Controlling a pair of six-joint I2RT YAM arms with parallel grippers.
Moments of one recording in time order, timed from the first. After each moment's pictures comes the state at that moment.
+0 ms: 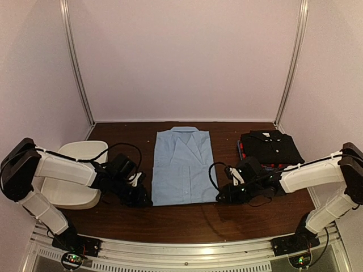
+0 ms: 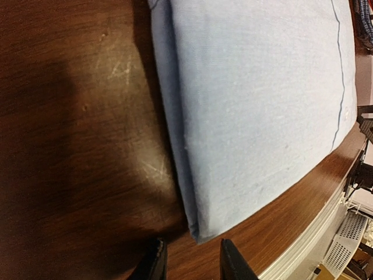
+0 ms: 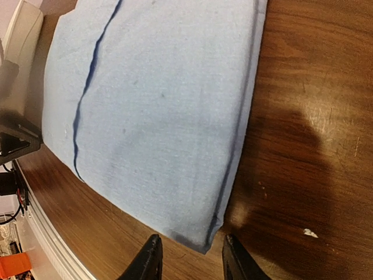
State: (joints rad) left arm -0.73 1.52 0.65 -0.20 0.40 -0.73; right arm 0.81 1.43 0.59 -0.04 -0.21 0.74
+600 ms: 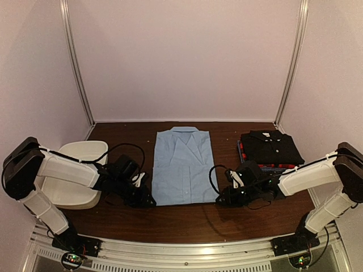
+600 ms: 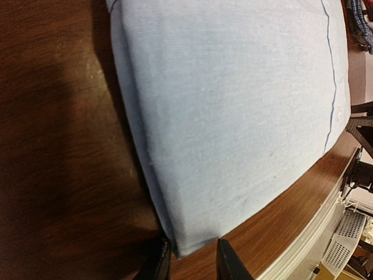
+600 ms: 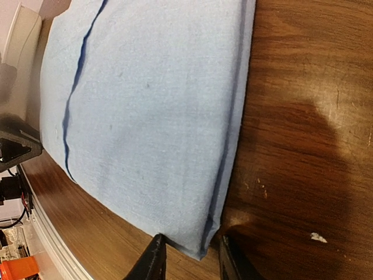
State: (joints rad) left arm -0.77 1.56 0.66 -0.14 0.40 -0.75; right arm 0.81 1.47 0.53 0.07 -0.22 0.79
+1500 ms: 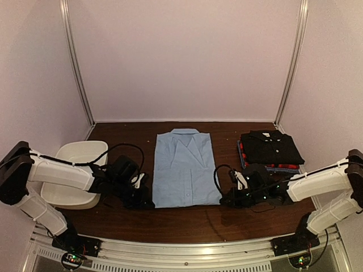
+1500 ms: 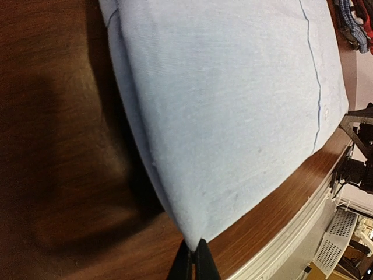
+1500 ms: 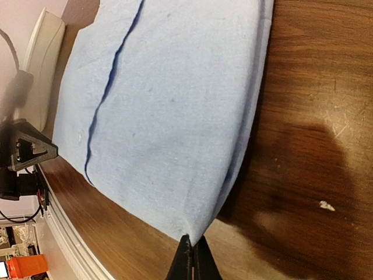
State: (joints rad) left arm -0.81 1.48 0.64 -0.15 0.39 -0.84; right arm 0.83 1.37 0.44 0.14 -0.22 0.84
